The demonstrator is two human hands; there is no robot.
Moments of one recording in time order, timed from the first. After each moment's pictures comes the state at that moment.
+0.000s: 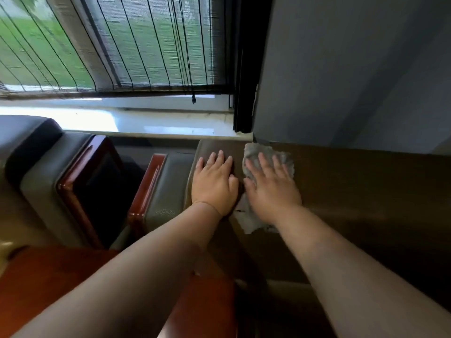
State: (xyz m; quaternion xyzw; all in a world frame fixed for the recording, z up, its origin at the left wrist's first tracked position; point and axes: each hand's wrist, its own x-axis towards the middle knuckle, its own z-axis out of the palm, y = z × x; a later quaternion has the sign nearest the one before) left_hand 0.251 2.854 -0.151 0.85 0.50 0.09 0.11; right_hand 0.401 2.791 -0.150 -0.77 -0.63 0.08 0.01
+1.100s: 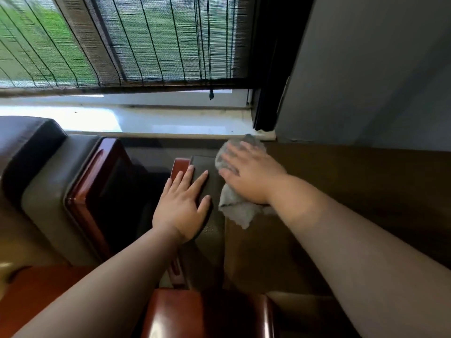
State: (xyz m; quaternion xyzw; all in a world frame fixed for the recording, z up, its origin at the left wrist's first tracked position) left_hand 0.097 2.933 -0.231 0.85 0.51 0.05 0.12; right_hand 0.310 2.905 -0.140 -0.69 -0.72 0.14 -0.01
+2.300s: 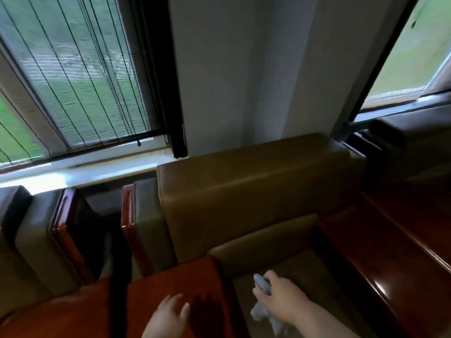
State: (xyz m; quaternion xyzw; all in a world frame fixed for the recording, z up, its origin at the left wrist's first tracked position) left_hand 0.000 2.578 -0.198 0.80 0.49 -0.07 0.35; right_hand 0.269 2.388 -0.112 -0.84 -0.30 0.44 0.14
